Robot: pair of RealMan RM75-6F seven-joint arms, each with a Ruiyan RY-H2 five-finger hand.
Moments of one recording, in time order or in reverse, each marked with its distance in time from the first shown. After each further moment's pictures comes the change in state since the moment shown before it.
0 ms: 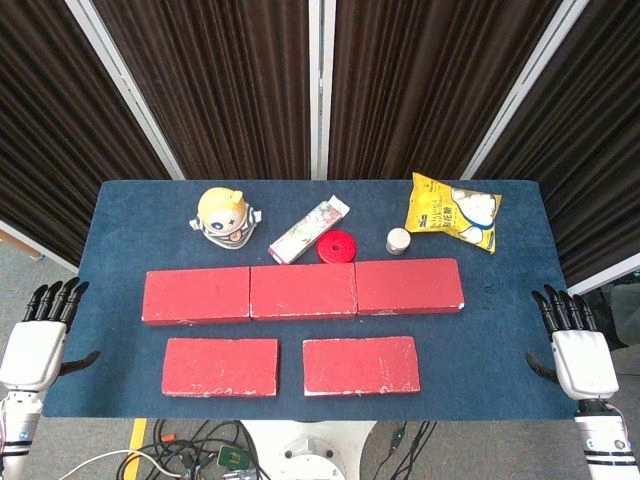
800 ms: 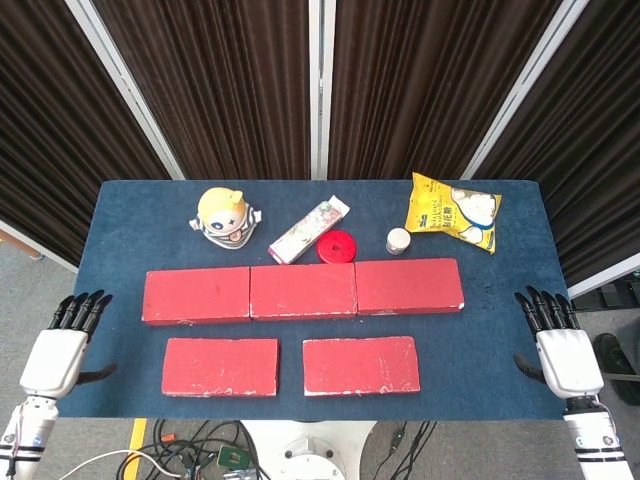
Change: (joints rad) left arm -0.018 -0.016 0.052 -0.029 0.042 -0.074 -0.024; right arm 0.026 0.005 -0.015 -0.029 -0.022 -0.042 -0.031
